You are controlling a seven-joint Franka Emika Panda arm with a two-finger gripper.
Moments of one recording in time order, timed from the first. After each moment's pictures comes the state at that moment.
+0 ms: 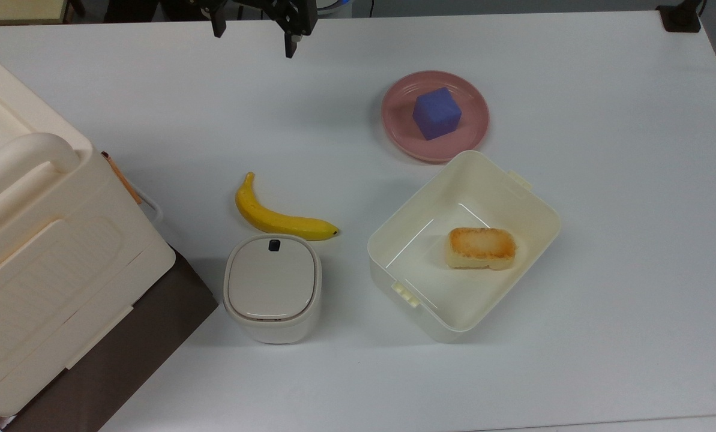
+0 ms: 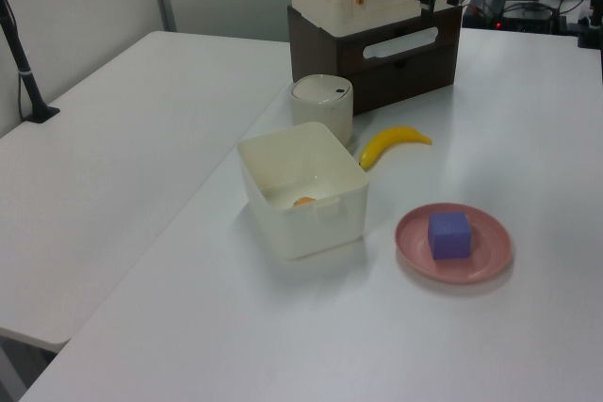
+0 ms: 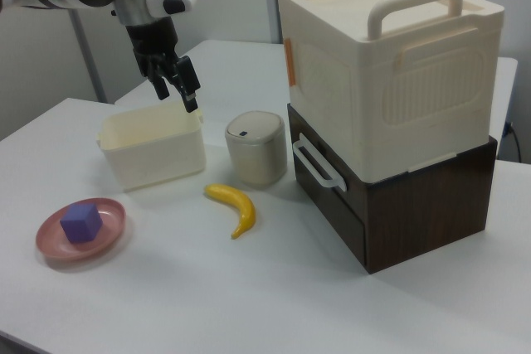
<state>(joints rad) -0.03 0.03 0.01 -1.59 -0.06 1.71 0.28</state>
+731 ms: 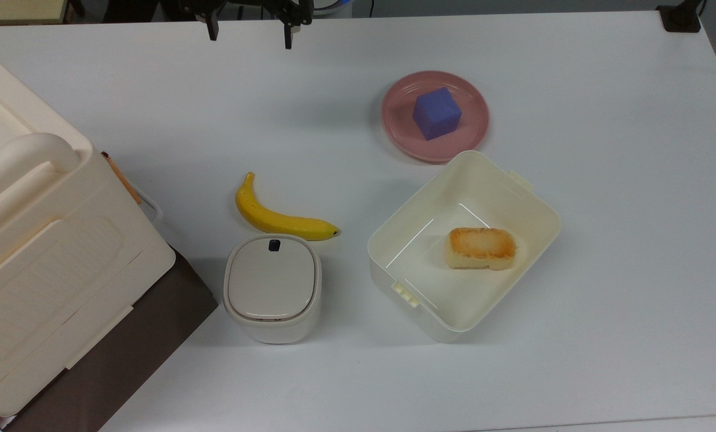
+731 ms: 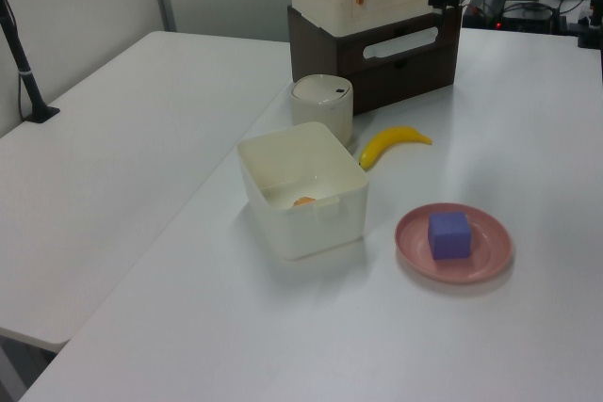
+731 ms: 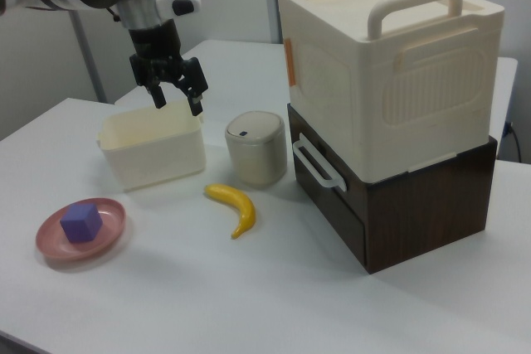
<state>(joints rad) -0.01 0.02 -0.03 -1.60 -0.06 1.67 0.04</state>
